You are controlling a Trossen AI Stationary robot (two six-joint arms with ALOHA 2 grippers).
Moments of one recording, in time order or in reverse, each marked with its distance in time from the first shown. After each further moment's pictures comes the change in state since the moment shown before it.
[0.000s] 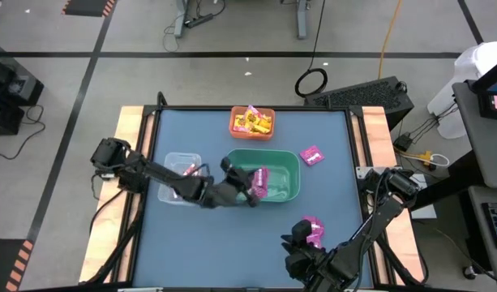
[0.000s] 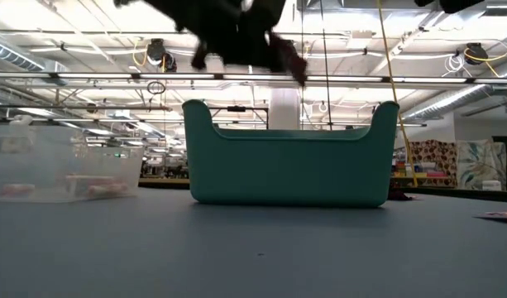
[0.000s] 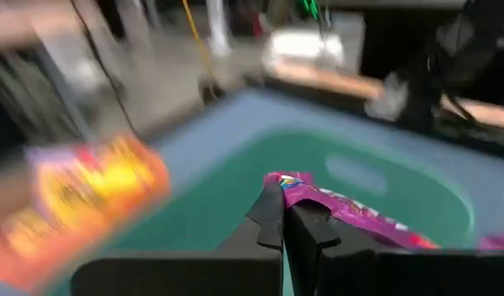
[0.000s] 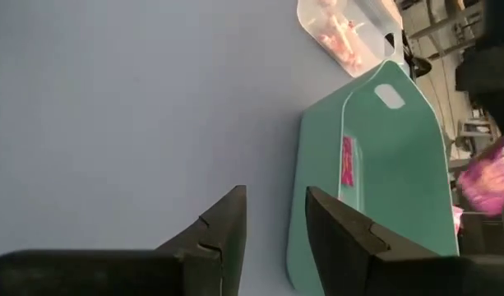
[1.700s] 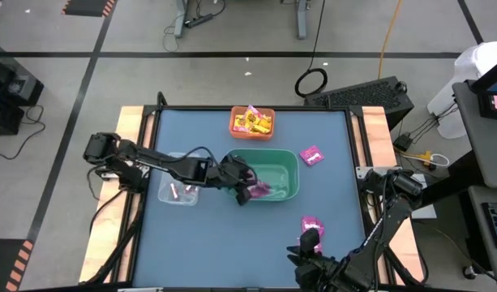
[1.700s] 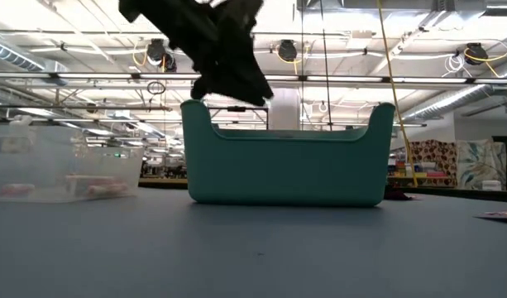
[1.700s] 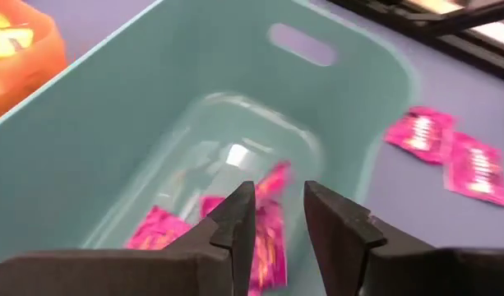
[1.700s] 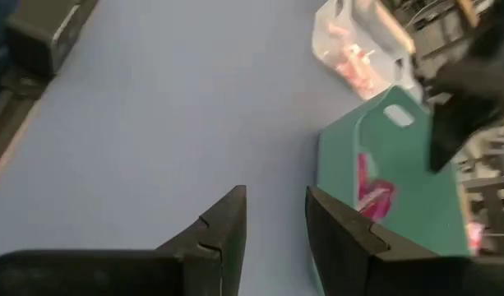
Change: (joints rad) left arm 0.157 -0.101 0.000 -0.388 0.597 -0.213; right arm 0.083 -0.011 0.065 -0.027 -0.011 0.045
